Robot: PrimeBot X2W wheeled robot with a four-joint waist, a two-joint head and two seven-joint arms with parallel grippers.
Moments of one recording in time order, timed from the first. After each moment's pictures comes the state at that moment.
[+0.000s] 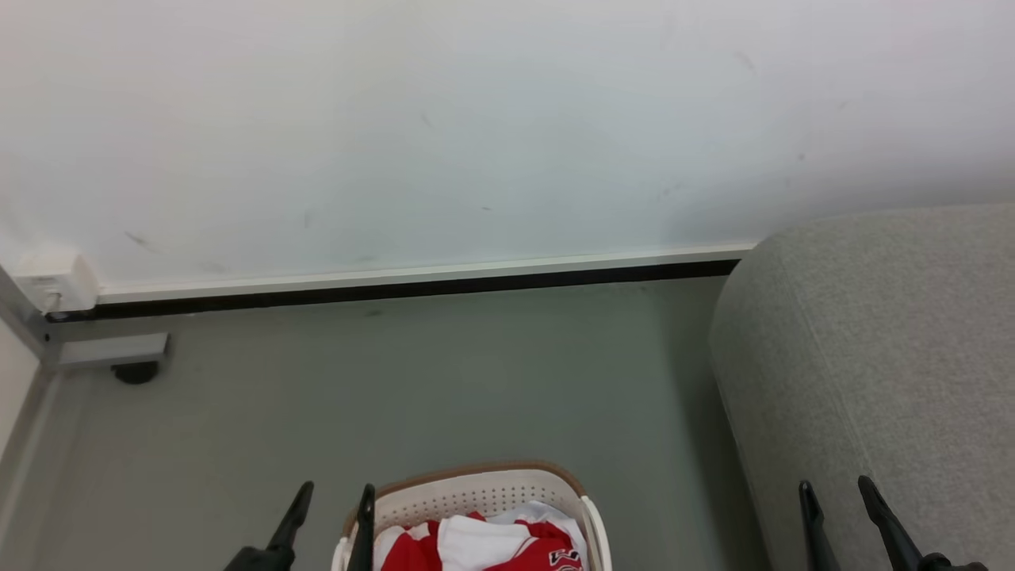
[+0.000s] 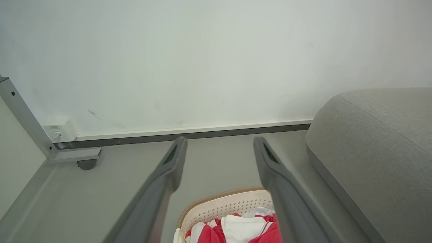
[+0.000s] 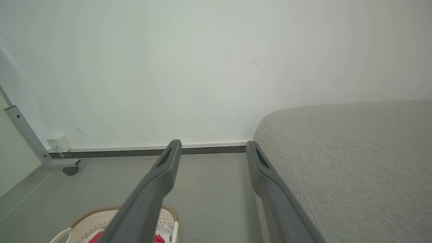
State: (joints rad) left arm 0.03 0.05 -0.10 0.23 -0.05 0.01 -0.26; right arm 0.07 -0.07 0.06 0.19 0.25 0.13 -0.26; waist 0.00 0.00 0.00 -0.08
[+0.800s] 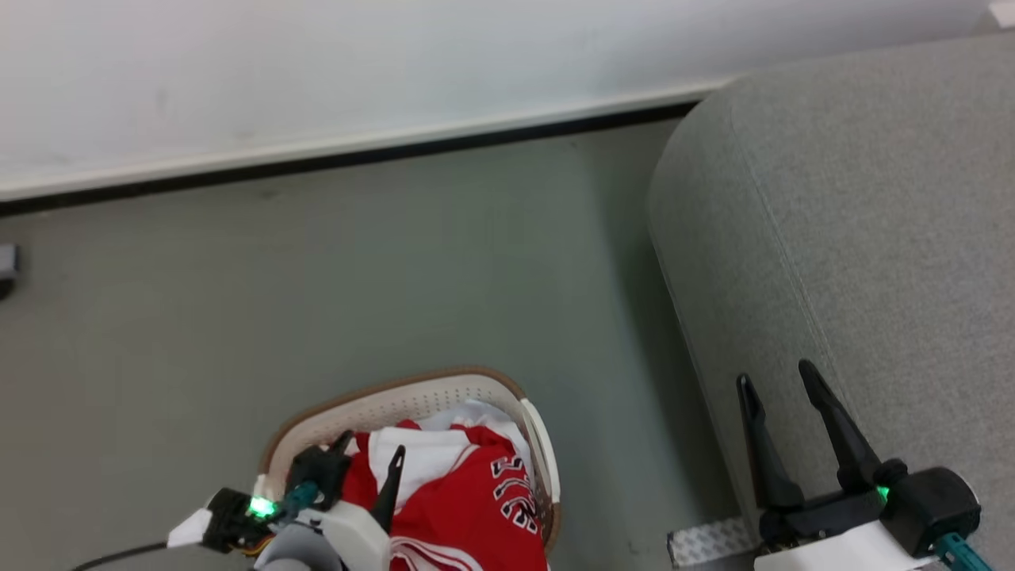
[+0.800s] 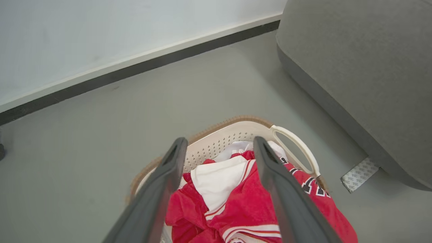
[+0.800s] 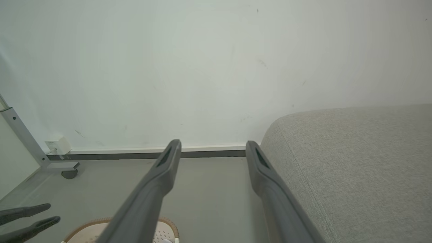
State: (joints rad) left arm -0.35 0.09 -0.21 0.75 0.04 -0.08 -0.26; right arm -0.10 -0.05 0.18 0.09 0.26 0.13 -0.26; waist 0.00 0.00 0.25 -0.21
